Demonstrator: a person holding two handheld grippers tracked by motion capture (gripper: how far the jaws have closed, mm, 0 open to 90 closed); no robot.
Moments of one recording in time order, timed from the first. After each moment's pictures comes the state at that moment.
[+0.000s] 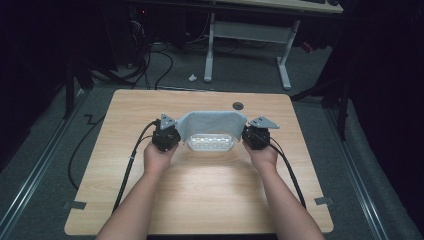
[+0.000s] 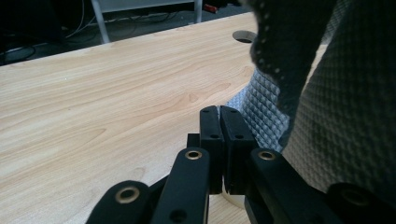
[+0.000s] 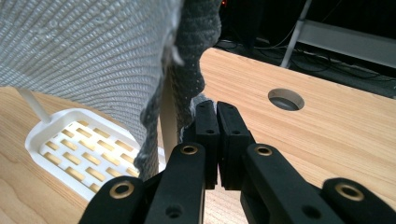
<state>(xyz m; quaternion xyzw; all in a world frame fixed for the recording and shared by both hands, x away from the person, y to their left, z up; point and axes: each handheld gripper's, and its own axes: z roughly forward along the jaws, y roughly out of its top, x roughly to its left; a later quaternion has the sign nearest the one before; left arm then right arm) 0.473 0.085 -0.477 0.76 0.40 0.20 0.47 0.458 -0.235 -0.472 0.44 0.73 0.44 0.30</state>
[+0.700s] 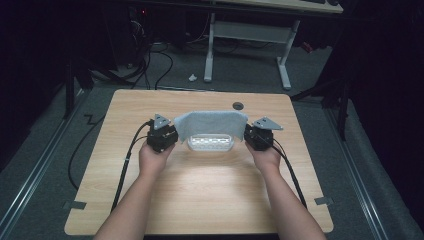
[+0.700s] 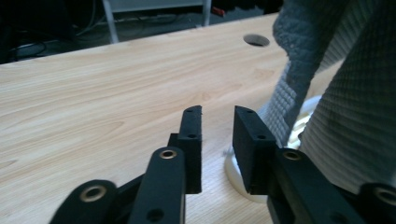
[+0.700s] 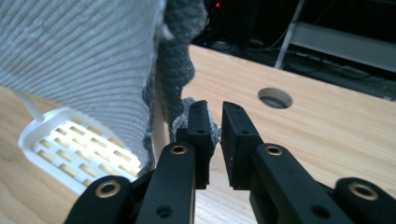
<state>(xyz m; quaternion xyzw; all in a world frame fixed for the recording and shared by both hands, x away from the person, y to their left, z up) 0.467 0.105 -0.473 0.74 0.43 0.21 0.47 0.452 -0.245 -0.470 0.45 0.71 0.44 0.31</state>
